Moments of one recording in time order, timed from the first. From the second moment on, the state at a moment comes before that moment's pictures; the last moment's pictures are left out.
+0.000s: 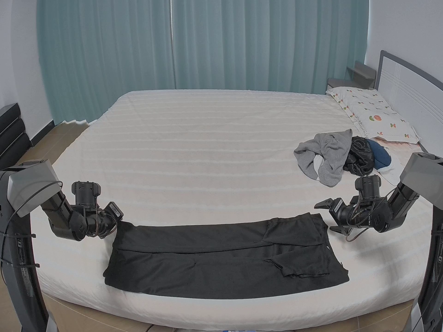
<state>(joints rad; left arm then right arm) 0.07 2.33 -0.89 -0.73 -0.13 -0.77 0.05 2.30 -0.90 -0.69 0.28 0.86</state>
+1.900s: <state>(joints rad) 0.09 2.35 -0.89 -0.73 -0.12 -0.77 0.04 2.42 -0.98 -0.83 0.27 0.85</state>
